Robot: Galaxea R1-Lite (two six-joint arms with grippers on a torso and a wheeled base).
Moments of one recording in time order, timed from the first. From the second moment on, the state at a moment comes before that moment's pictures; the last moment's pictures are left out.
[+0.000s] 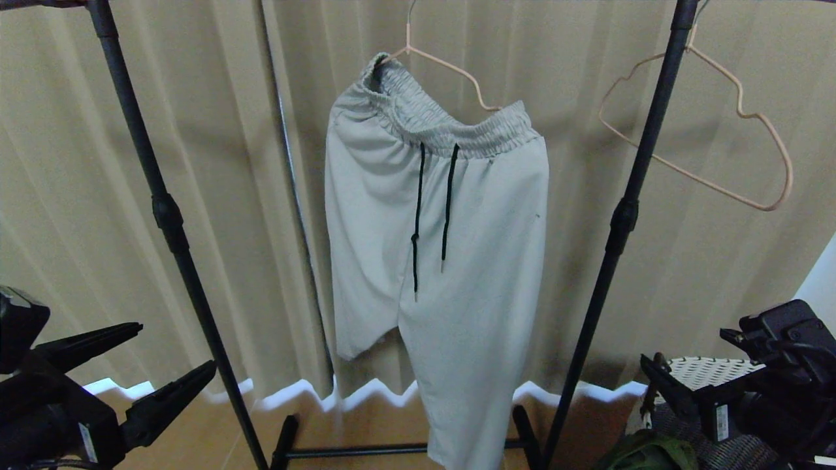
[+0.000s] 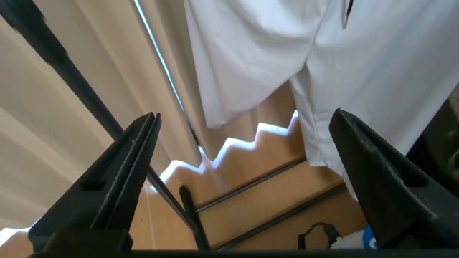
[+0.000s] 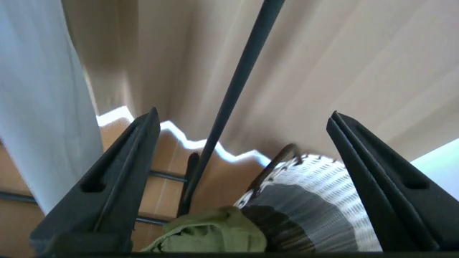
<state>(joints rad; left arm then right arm) -0.17 1.00 -0.30 -0.45 -0.16 0.20 0.43 1.30 -0.14 -0.83 -0.38 -0.13</state>
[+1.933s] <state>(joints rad) -0.17 0.99 -0.29 -0.45 -0.17 0.24 0.02 1.90 -0.26 -0.59 -0.24 -0.40</state>
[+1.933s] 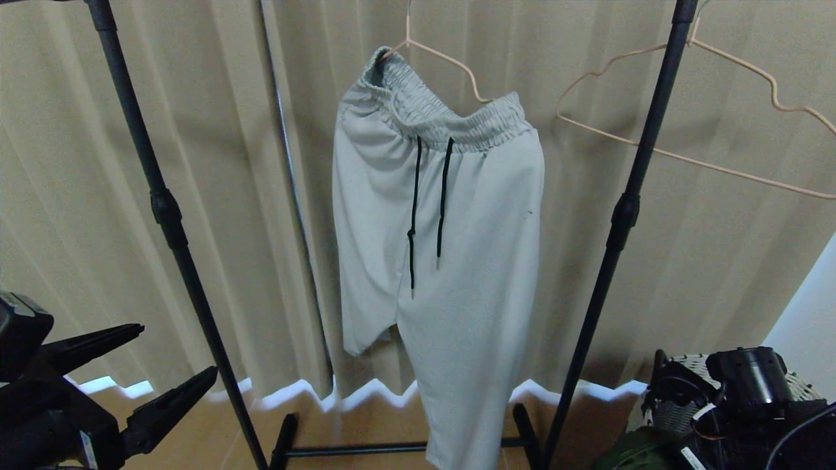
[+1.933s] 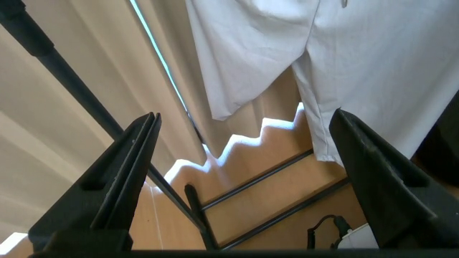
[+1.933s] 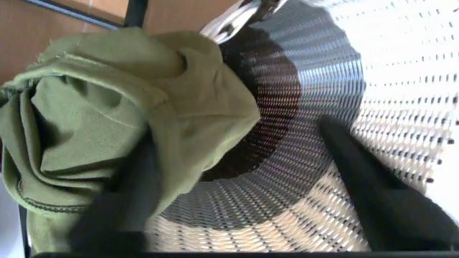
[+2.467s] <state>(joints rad) -0.17 0.98 -0.27 -0.45 -0.16 0.25 0.05 1.64 -0.26 -0.56 -0.23 -0.40</state>
